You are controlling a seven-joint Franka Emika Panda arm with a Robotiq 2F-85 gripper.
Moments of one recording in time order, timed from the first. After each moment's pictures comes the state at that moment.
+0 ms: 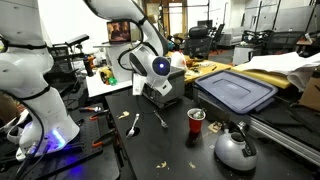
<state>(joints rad) -0.22 0.29 -0.10 -2.37 1.19 2.08 -0.80</state>
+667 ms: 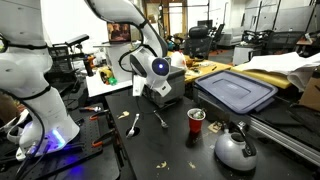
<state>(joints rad) -0.16 0.31 -0.11 -2.37 1.19 2.15 -0.79</state>
